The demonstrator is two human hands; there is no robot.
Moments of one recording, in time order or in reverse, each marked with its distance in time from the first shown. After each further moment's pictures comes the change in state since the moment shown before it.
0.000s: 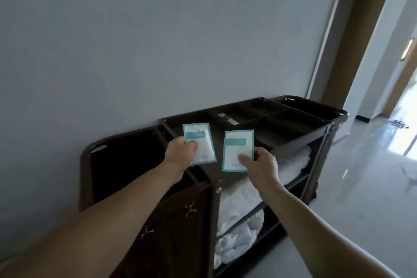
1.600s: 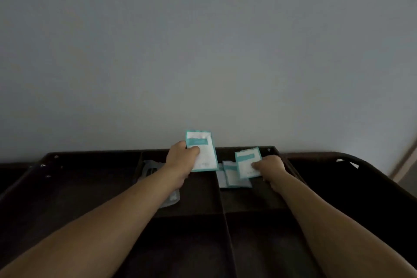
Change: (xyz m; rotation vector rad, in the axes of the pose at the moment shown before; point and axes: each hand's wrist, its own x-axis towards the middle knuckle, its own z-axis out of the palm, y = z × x) left_hand 0.418 0.031 0.390 0.106 0.441 -0.134; right_hand 0.713 0.177 -0.024 -0.305 -0.502 0.163
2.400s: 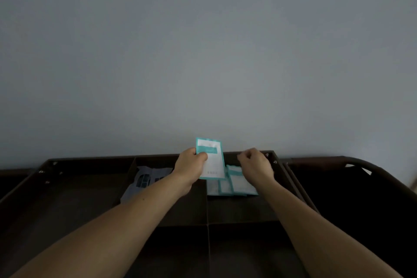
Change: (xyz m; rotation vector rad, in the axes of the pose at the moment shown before) left_hand 0.013 -0.002 0.060 0.092 -0.016 0.020; right_hand -0.007 -0.024 0.005 -0.152 -0.012 -0.260
